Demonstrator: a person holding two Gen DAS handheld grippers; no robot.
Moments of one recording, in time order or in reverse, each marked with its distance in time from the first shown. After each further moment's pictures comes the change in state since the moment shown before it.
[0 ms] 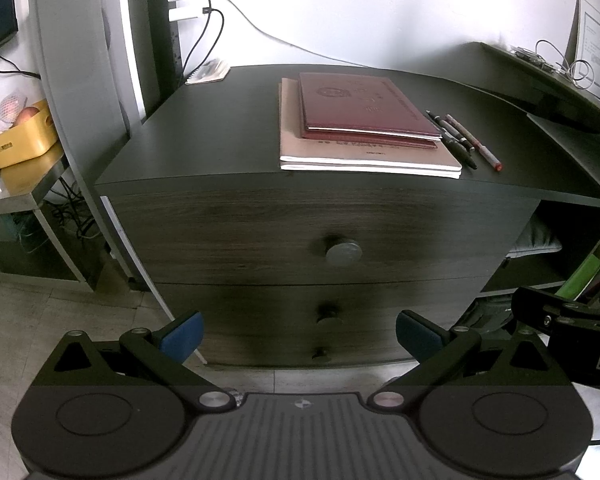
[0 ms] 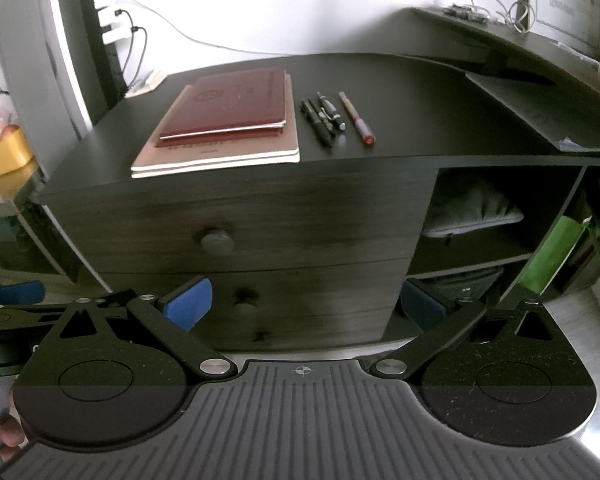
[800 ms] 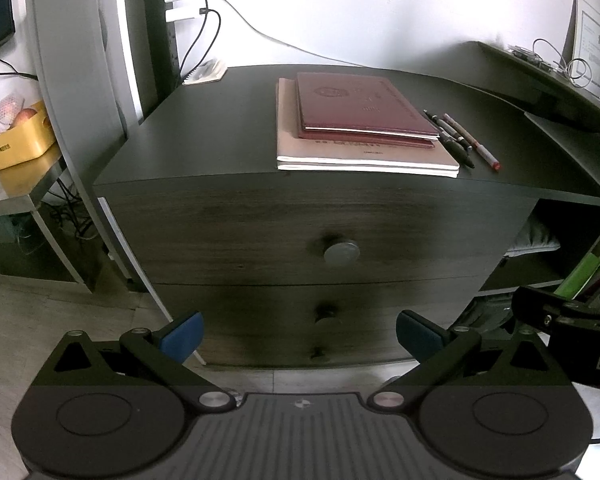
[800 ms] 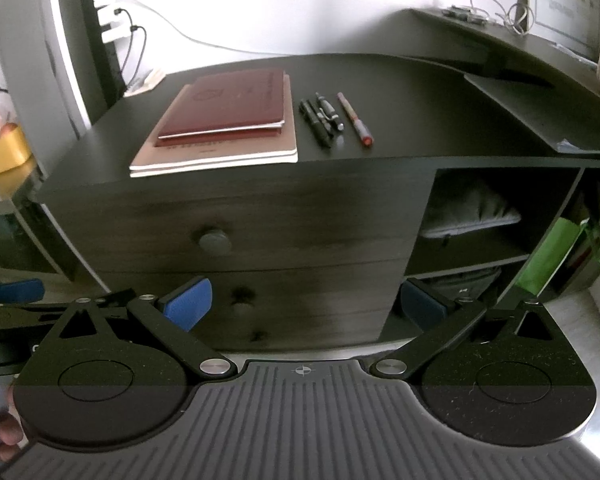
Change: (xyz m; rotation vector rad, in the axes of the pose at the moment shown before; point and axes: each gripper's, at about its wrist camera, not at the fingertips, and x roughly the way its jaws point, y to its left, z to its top) left arm 0.002 -0.002 0.000 0.001 -0.002 -0.002; right arm -0.002 0.000 -0.001 -0.003 -0.005 -0.007
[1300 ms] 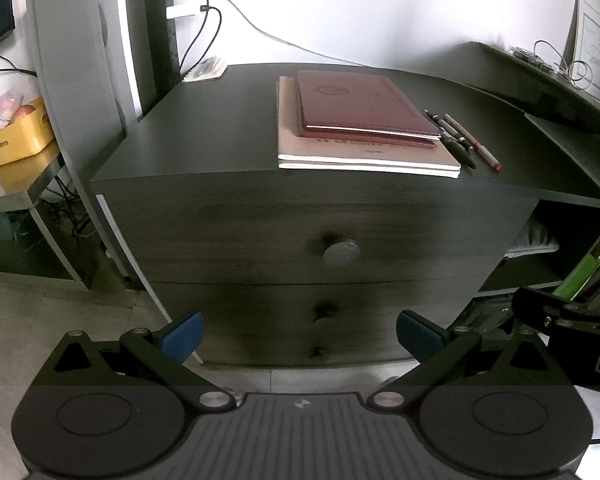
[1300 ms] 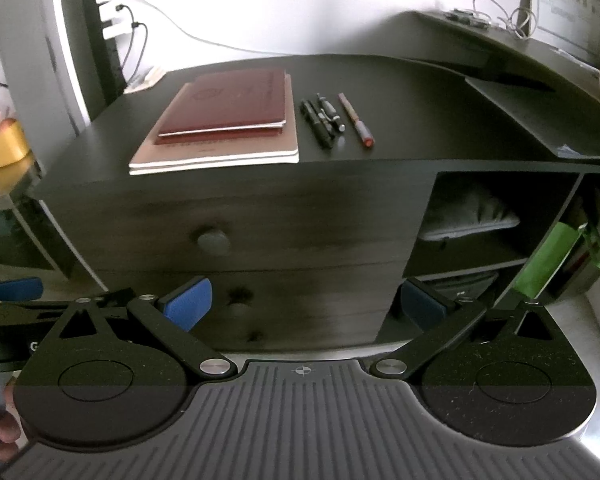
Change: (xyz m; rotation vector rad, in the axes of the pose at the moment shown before) left arm 0.006 0.002 0.001 0.000 0.010 -0.005; right arm 0.002 0.003 0.002 -0.022 0.003 -0.014
